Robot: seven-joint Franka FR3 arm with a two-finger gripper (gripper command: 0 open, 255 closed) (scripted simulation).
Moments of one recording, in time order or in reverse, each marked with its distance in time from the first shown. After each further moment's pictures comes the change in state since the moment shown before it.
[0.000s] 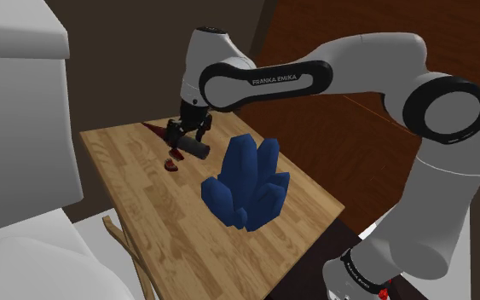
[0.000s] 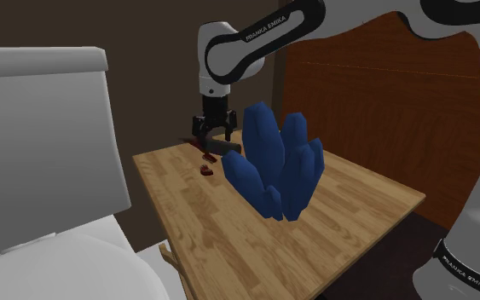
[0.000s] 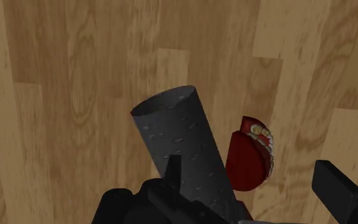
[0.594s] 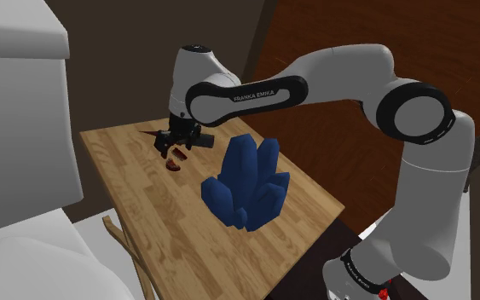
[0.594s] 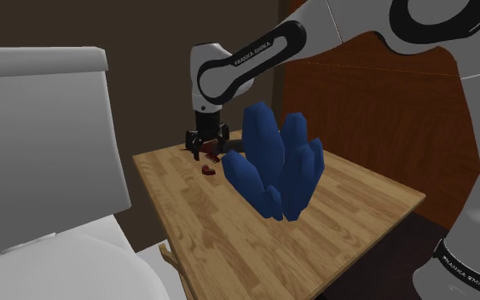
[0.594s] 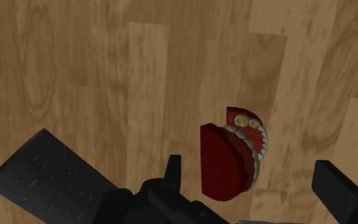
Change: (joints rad) arm 0.038 0.128 -0.017 0.067 -0.049 0.061 0.034
